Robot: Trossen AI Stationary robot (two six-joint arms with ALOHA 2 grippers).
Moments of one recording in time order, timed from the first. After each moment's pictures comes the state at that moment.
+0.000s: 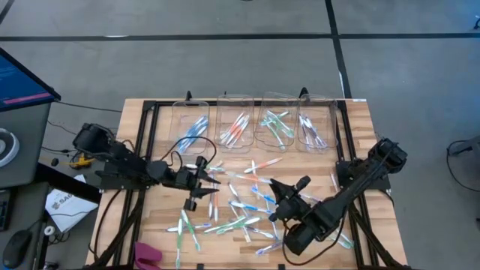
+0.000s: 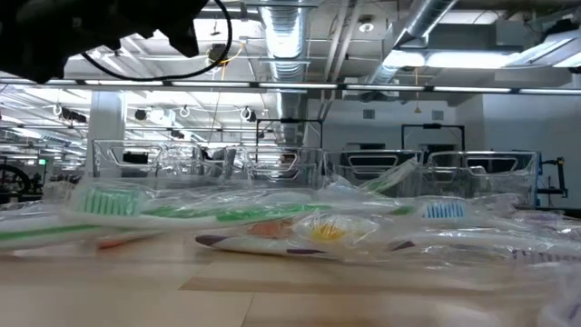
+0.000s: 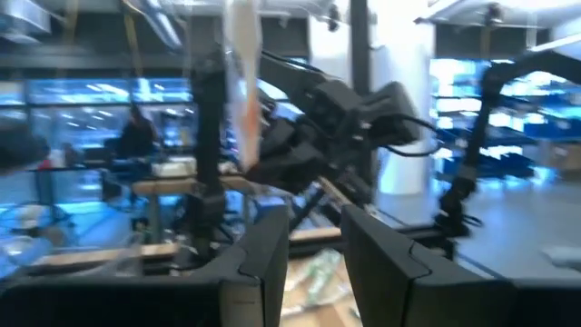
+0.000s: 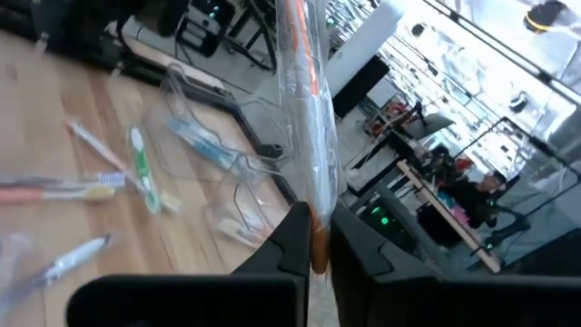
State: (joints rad) left arm -0.34 1.48 0.30 1.46 -0.16 0.09; right arm 0.74 1.74 1.28 -0.75 1.48 0.52
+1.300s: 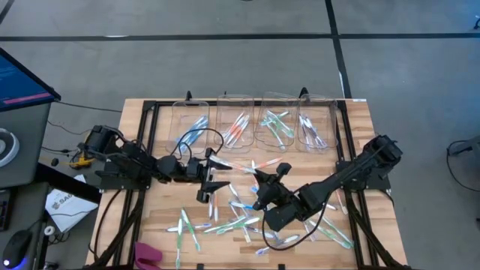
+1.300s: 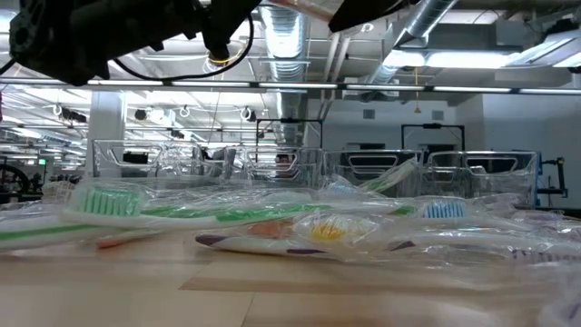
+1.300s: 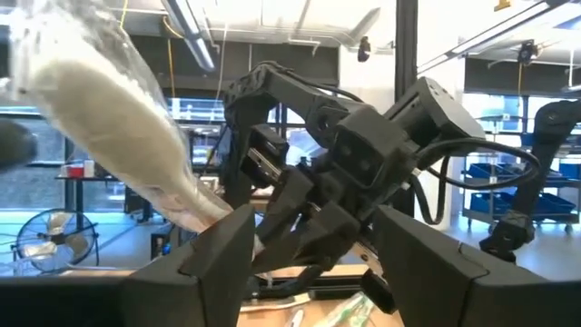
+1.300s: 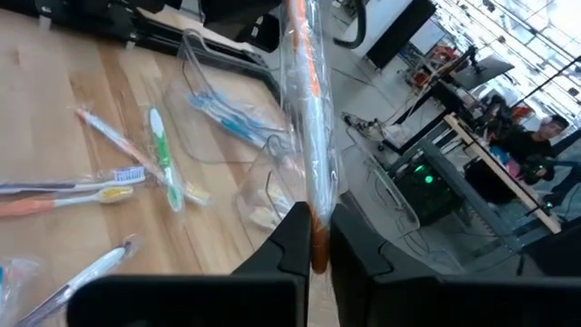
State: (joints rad) left arm -0.23 1.60 0.43 1.53 -0.13 0.02; right arm 0.55 1.74 1.28 -0.43 1.23 0.25
